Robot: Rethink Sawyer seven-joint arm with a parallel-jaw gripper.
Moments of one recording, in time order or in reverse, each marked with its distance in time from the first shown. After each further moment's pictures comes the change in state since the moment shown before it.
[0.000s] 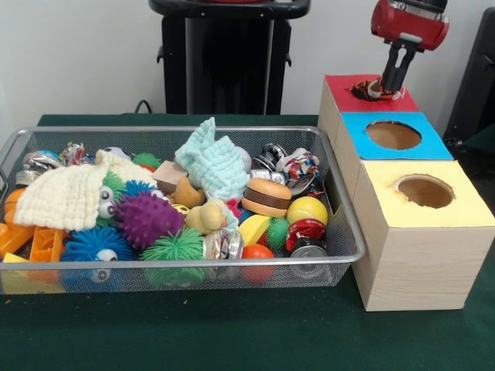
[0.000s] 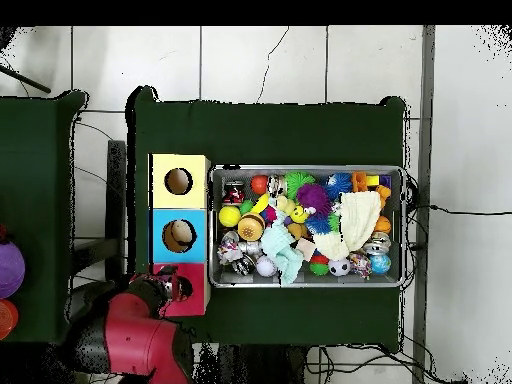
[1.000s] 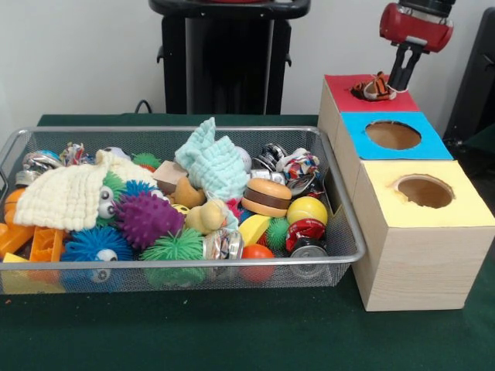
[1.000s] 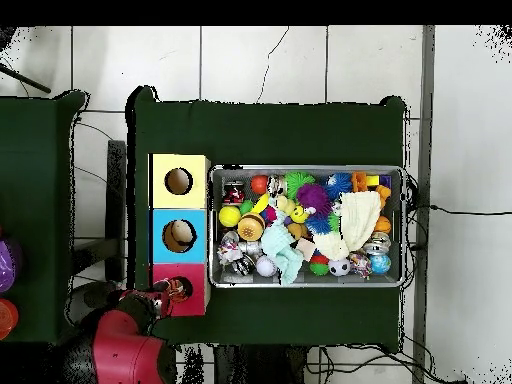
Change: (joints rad) arm 0.082 0.019 0.001 0.055 0.062 -0.014 0.049
